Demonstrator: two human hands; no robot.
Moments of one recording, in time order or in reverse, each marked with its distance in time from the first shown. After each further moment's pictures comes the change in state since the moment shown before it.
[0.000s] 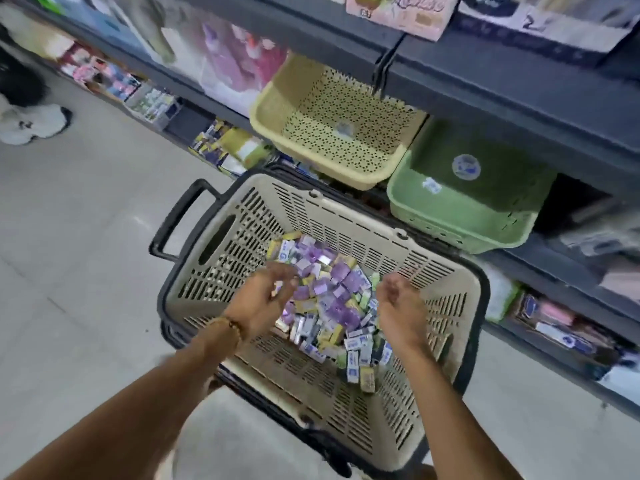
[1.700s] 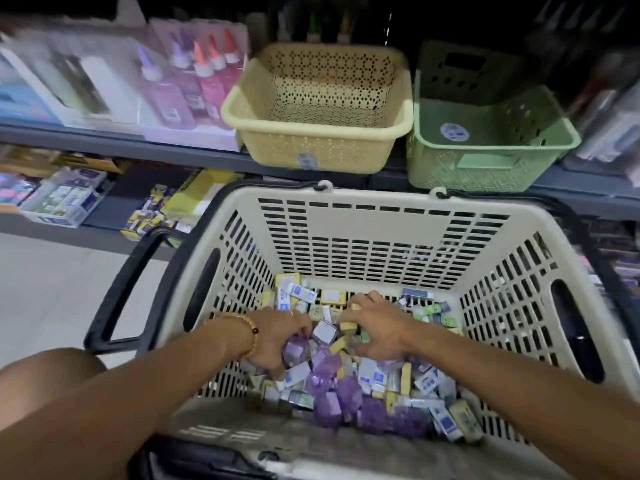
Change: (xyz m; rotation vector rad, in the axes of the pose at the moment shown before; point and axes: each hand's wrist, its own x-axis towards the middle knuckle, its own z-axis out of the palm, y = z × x) left_hand 0.141 -0.104 -0.016 0.983 -0.719 0.458; right_hand 0.087 0.061 0.142 -0.957 -0.338 -0.435
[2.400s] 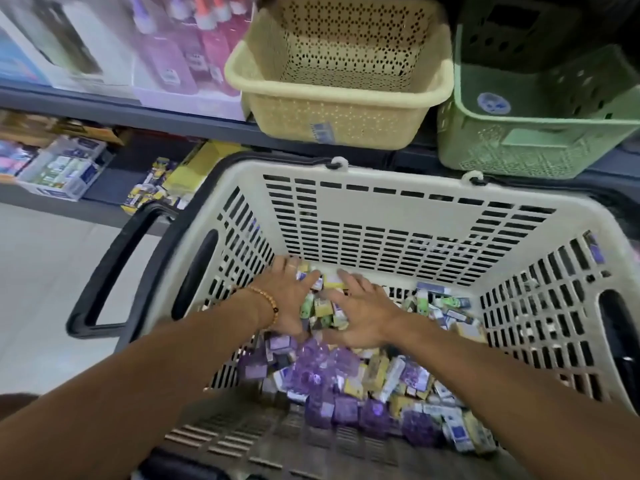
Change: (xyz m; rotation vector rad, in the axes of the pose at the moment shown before) left_hand 0.062 -0.034 0.000 0.404 0.227 -0.215; right_hand 0.044 -0.026 0.008 0.051 -0.022 0.040
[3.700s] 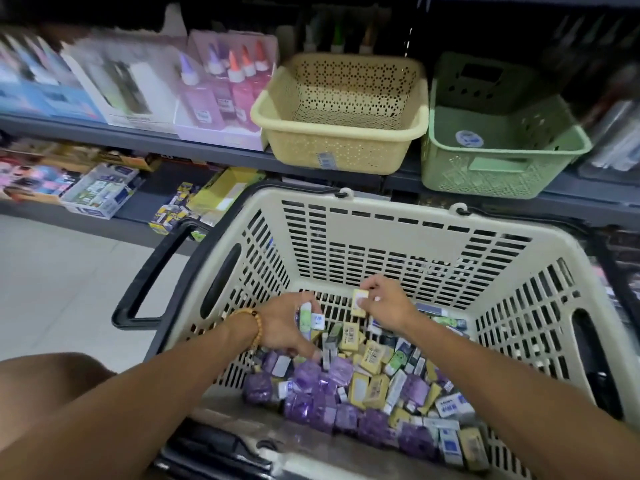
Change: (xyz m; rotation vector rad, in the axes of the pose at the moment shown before) left_hand -0.094 0.020 -0.027 -1.044 -0.076 -0.020; right_hand -0.027 0.018 -0.009 0.852 0.415 0.247
